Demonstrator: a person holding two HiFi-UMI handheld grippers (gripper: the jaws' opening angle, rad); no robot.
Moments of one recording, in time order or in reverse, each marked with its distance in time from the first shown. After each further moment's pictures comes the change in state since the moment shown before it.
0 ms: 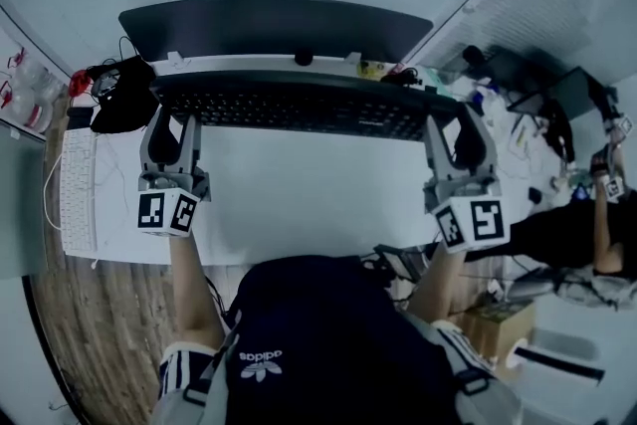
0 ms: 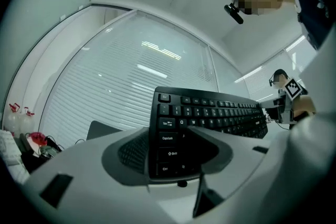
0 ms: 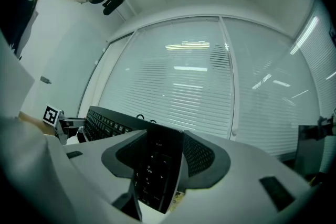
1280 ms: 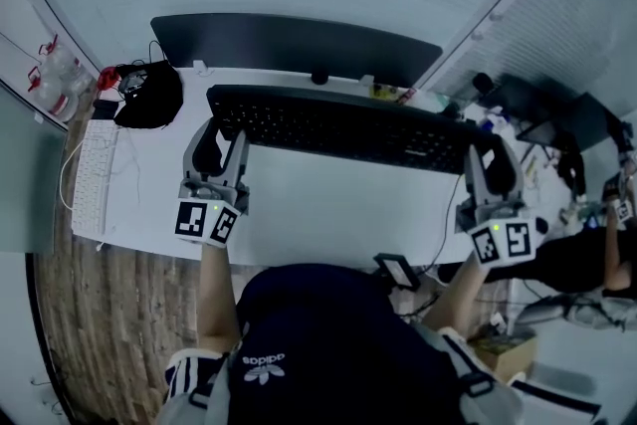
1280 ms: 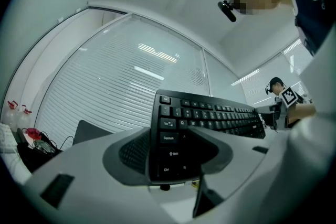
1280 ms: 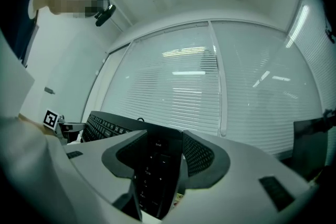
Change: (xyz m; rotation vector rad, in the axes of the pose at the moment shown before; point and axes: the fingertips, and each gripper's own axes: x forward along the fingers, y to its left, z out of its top) left arm -0.003 -0.085 0.016 -0.006 -0.026 -0.017; right arm -0.055 -0.061 0.020 0.013 -0.041 0.050
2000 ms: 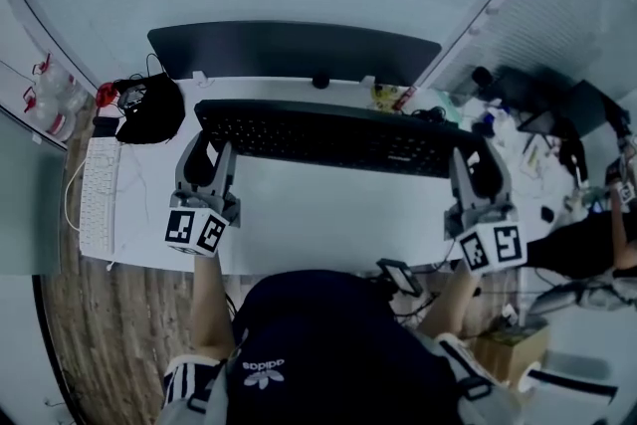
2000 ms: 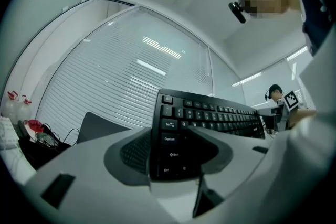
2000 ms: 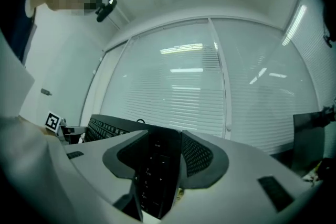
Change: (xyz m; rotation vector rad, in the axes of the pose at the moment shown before) left arm -0.015 0.049 -0.013 -0.064 0.061 -0.031; right arm 0.012 0.036 -0.031 0.084 0.010 -0.036
